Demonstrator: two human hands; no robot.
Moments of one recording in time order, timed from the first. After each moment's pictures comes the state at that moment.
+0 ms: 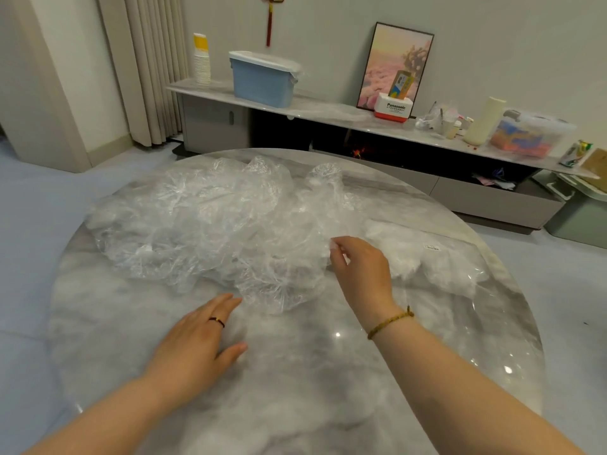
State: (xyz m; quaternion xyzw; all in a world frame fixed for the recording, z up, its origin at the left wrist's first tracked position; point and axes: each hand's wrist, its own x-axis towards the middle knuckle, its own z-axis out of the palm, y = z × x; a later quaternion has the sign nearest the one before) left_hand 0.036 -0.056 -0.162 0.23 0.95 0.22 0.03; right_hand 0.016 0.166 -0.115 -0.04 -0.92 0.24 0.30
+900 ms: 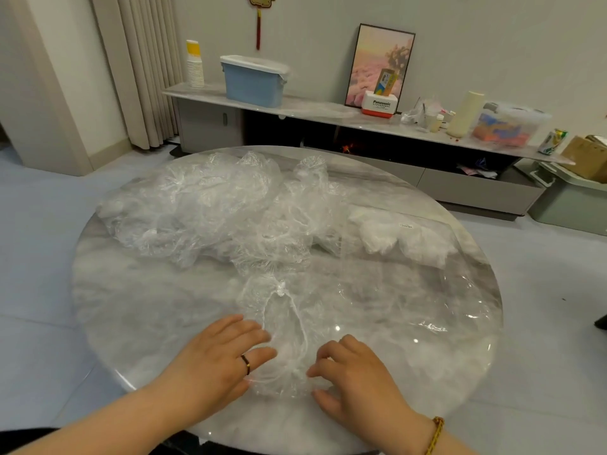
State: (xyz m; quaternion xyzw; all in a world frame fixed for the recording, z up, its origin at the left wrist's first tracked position) left_hand 0.099 -0.054 -0.170 0.55 0.81 0.09 -0.18; right_hand 0.181 0.164 -0.176 0.19 -0.96 0.07 0.19
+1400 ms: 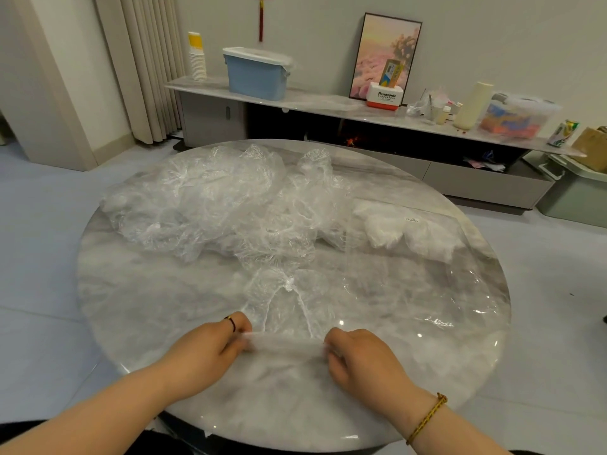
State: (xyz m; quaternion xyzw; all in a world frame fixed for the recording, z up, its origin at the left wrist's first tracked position) left_hand 0.092 -0.062 -0.173 0.27 0.90 0.31 0.12; right_hand 0.162 0.172 -0.176 0.12 -0.98 0.08 0.15
